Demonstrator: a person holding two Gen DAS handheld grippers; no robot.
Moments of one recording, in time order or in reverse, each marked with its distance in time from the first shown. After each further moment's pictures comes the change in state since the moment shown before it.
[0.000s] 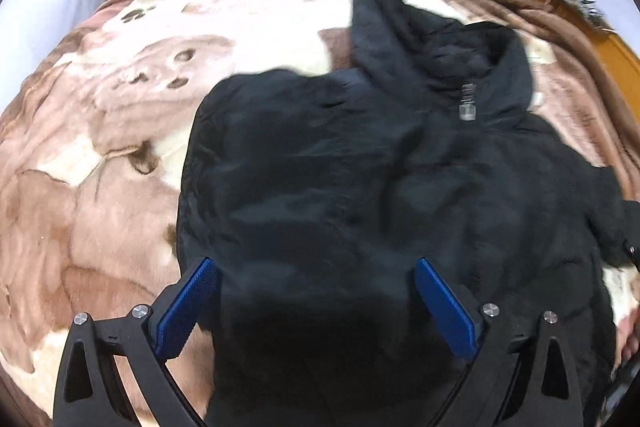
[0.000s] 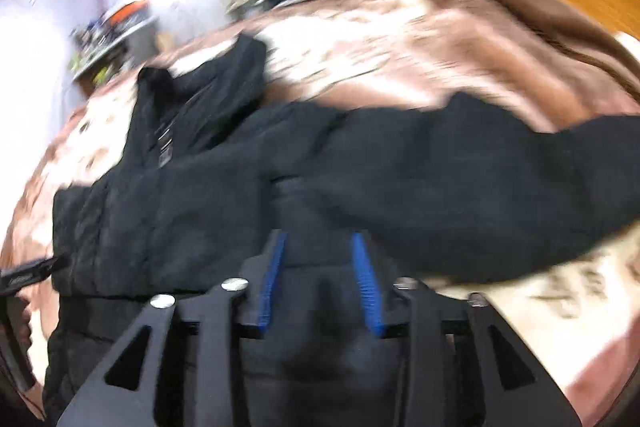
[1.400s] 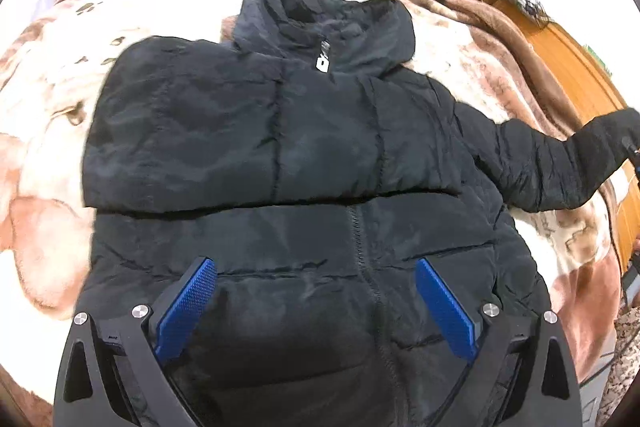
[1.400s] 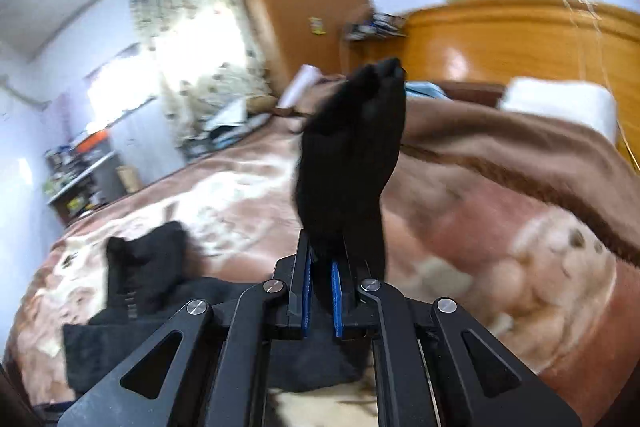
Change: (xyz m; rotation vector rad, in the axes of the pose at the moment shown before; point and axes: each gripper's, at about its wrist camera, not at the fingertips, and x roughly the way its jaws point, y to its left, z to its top) left arm -0.047 -0.078 -0.068 0.005 0.017 -0.203; right arm -0.141 -0.120 0.079 0.142 -0.385 -0.043
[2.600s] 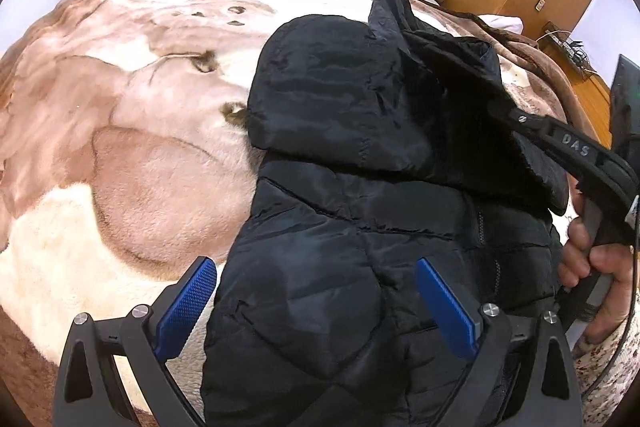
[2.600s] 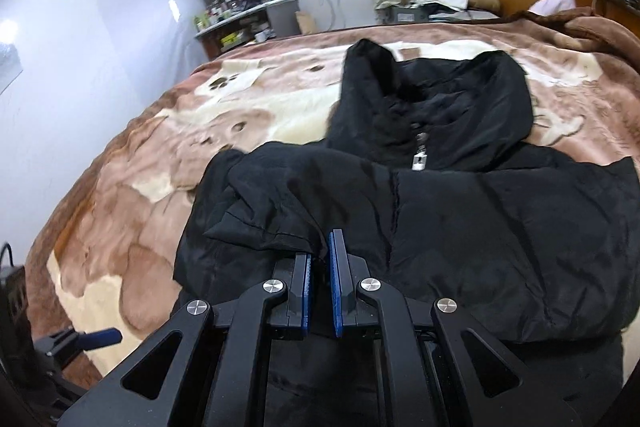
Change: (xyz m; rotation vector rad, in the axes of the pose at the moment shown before) left arm -0.036 0.129 -0.046 -0.165 -0.050 0.081; right arm 0.092 0.319 -0.191 -0.371 0.409 0.511
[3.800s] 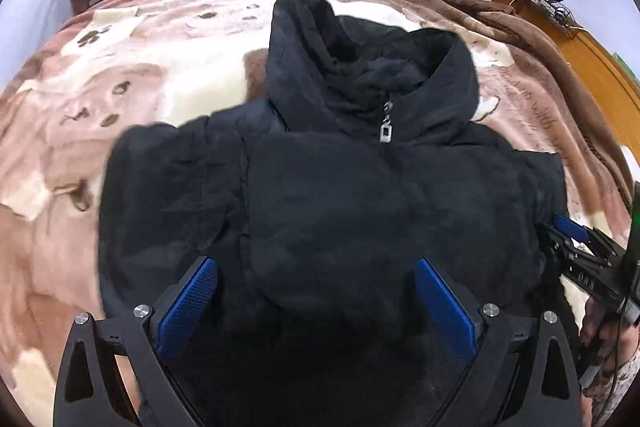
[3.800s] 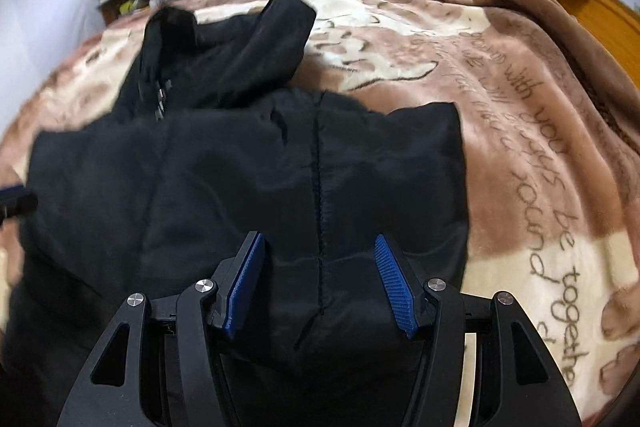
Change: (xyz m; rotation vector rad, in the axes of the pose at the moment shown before) left arm 0.094 -0.130 0.116 0.206 0.011 0.018; right arm -0.020 -0.182 -0.012 0.019 0.149 -0.373
